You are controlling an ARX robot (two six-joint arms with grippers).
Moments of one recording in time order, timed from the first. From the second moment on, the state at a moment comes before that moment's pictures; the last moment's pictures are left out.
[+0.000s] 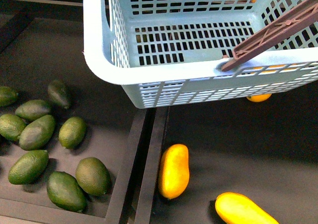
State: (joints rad) left arm -0.65 1.93 1.72 -0.33 0.31 -0.85; right arm -0.33 1.19 0.55 0.36 -0.19 -0.02
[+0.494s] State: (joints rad) left arm -0.65 1.93 1.72 -0.33 0.31 -0.85; right arm 0.07 1.35 0.69 0.46 0.06 0.12
